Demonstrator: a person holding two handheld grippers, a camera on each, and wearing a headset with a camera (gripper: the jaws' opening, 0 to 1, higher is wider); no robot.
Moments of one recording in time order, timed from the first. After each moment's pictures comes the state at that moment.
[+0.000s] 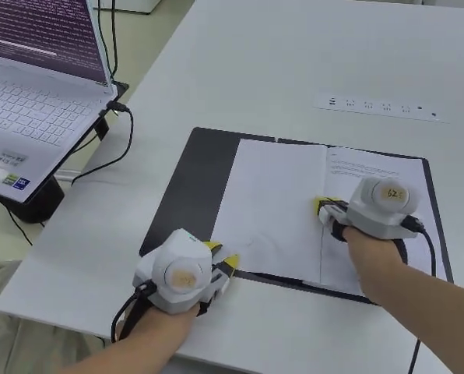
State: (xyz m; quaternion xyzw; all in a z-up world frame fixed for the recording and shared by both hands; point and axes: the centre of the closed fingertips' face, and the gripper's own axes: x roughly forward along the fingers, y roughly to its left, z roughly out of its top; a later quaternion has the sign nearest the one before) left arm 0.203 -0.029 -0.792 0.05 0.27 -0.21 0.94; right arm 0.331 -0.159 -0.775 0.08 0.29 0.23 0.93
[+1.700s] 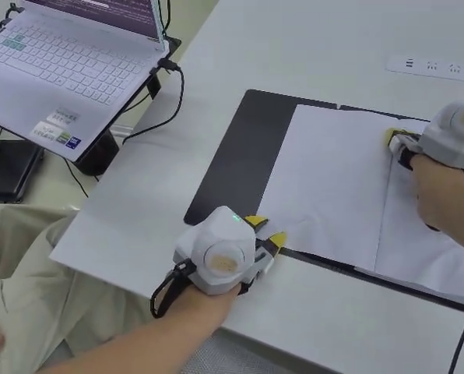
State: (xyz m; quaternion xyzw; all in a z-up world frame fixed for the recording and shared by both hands) left arm 0.200 -0.030 -0.790 0.05 0.26 -0.20 0.94; right arm 0.435 -0.168 -0.775 0.09 0.26 0.19 0.94
